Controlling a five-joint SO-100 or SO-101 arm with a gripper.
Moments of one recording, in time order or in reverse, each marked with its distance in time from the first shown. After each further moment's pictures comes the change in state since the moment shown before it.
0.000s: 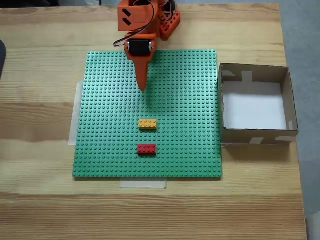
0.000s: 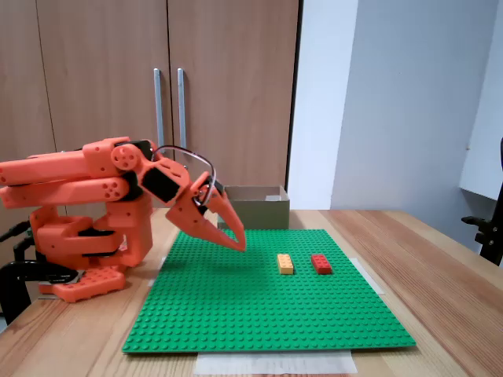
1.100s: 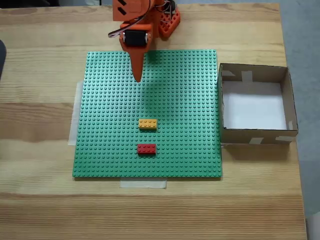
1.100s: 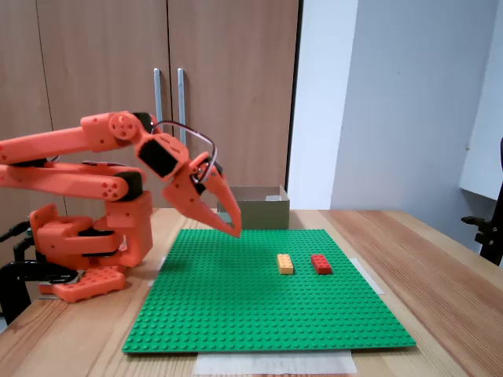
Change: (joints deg) arm 1.4 -15.8 -21.3 8.3 -1.7
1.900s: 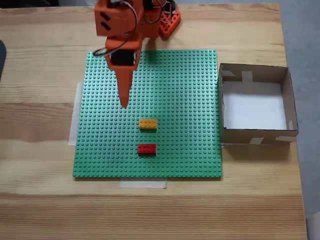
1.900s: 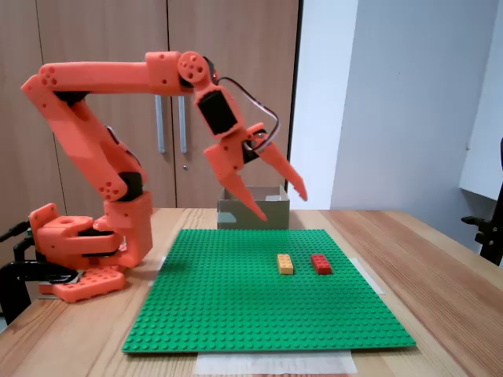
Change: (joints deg) arm 2.0 -46.4 -38.6 7.4 -3.3
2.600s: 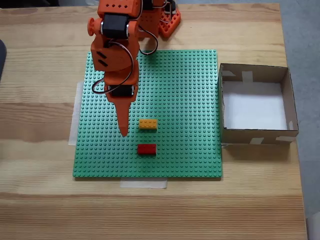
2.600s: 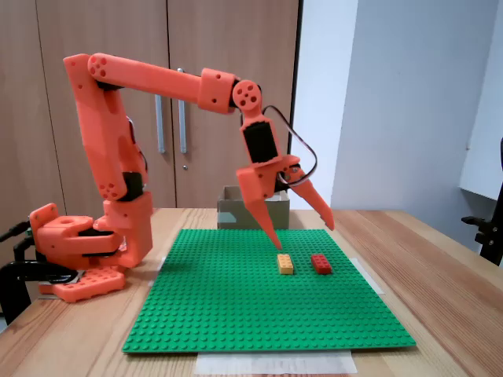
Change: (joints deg) arm 0.8 -23.1 -11.5 -1.8 -2.2
